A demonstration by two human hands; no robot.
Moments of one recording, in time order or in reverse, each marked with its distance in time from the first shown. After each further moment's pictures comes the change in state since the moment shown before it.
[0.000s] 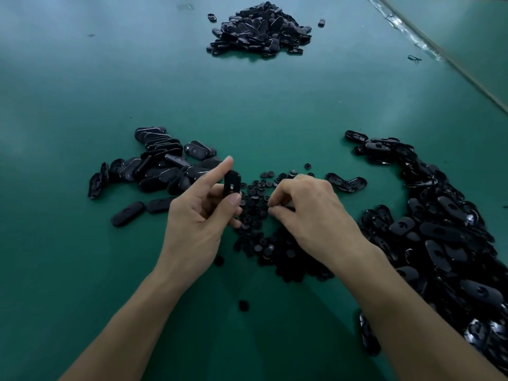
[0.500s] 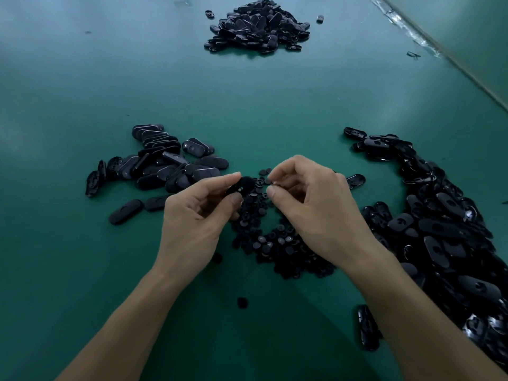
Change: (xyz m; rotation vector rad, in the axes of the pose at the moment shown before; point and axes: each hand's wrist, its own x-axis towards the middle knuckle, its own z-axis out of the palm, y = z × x) left_hand -0.001 -0.001 -0.002 0.061 0.016 0.011; right_hand -0.007 -0.002 -0.008 0.352 0.160 -0.079
